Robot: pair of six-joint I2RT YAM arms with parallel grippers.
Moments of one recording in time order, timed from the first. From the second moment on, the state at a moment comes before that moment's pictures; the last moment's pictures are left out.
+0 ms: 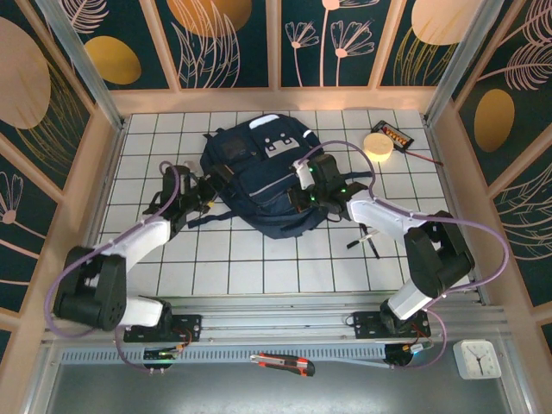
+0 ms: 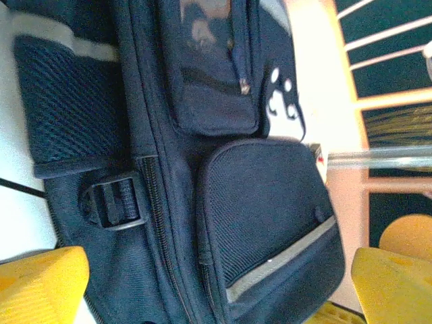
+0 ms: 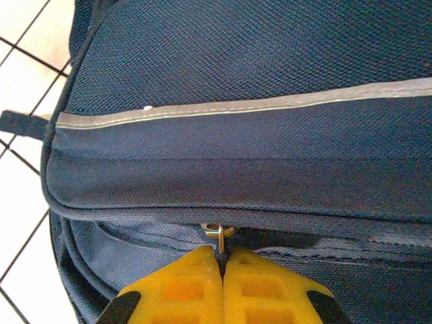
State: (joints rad) left arm -0.26 1.41 0.70 0.17 0.34 -1.09; right arm 0.60 1.58 1.01 -0.19 -0.22 0.13
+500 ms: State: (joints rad) left arm -0.26 1.73 0.90 0.19 0.49 -1.04; right arm 0.60 1.58 1.01 -0.19 -0.24 0.12
